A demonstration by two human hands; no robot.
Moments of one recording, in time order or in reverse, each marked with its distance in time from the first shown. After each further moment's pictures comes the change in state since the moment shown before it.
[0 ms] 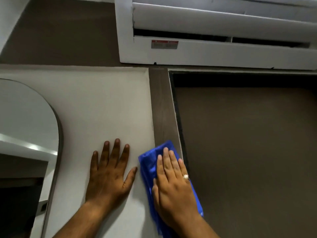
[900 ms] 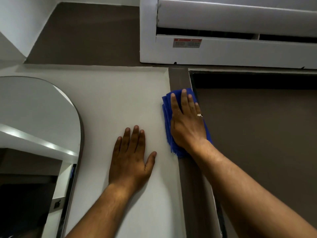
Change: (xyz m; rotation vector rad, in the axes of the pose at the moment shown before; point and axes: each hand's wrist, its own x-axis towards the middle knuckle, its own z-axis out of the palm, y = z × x) left_hand 0.039 -0.004 -0.003 -0.106 0.103 -0.049; right_hand 0.174 0.028 -0.011 -0.052 0.044 0.098
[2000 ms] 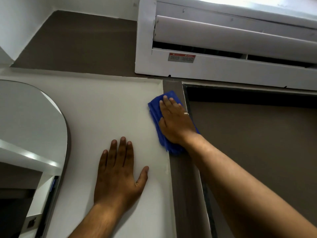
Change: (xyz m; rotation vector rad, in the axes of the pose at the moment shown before) left_hand -0.003 -0.001 0.009 -0.006 0.086 -0.061; right_hand 0.045 0.003 -0.009 0.024 -0.110 -0.170
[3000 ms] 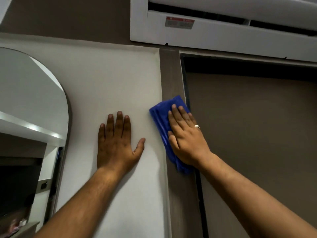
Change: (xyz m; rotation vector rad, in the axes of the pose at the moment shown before) left_hand -0.015 0.003 -0.009 0.058 -0.114 -0.017; right_hand -0.142 0.001 0.014 -0.006 -0.019 -0.044
